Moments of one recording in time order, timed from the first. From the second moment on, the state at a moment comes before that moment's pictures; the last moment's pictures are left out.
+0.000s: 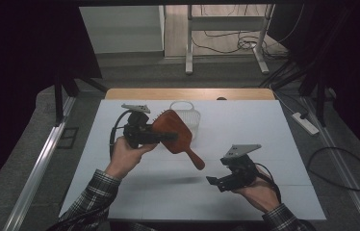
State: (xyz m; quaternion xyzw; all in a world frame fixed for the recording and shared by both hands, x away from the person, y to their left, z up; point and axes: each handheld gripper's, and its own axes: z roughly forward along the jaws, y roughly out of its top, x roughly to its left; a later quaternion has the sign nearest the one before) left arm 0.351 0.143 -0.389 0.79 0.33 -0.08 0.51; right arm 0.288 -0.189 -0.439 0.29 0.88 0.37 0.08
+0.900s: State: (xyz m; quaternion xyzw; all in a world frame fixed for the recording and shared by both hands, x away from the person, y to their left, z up) left arm 0.372 0.177 -0.366 0.77 0.37 -0.04 0.52; right arm 0.276 -0.238 -0.447 0.33 0.87 0.36 0.08
